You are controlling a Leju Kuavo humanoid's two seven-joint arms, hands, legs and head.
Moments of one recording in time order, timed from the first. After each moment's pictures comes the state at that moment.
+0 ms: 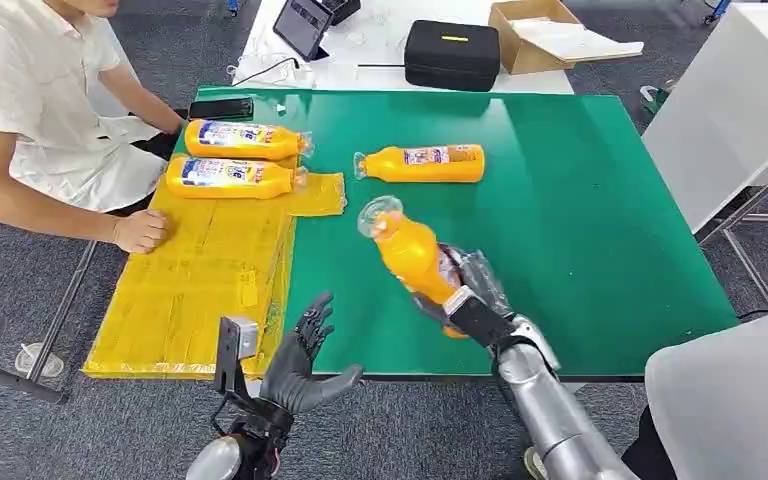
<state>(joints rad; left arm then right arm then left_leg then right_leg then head) -0.05 -0.15 -0.60 -1.20 0.36 -0.02 -0.37 -0.34 0.00 0.32 -1.01 0.39 -0.06 -0.63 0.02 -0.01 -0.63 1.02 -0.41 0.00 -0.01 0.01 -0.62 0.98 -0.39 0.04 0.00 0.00</state>
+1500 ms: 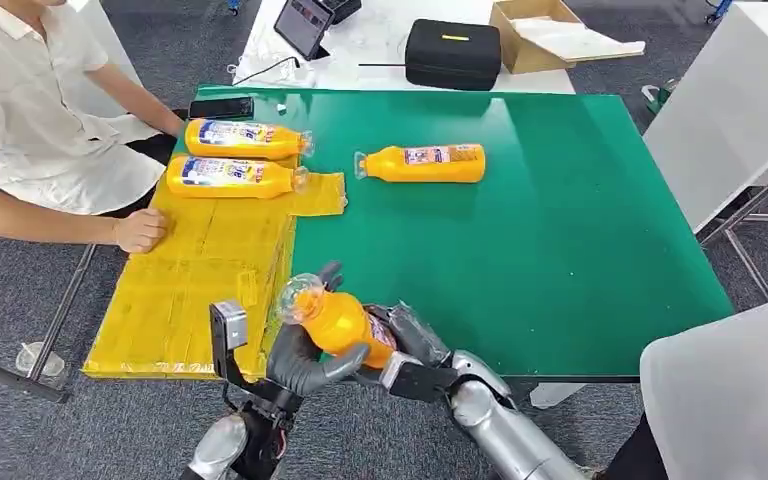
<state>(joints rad) -0.09 -0.18 -0.59 -1.21 0.39 -0.16 -0.49 -0.29 0.00 0.59 -0.98 0.40 -0.03 -0.66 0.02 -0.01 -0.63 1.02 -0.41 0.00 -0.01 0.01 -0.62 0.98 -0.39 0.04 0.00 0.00</state>
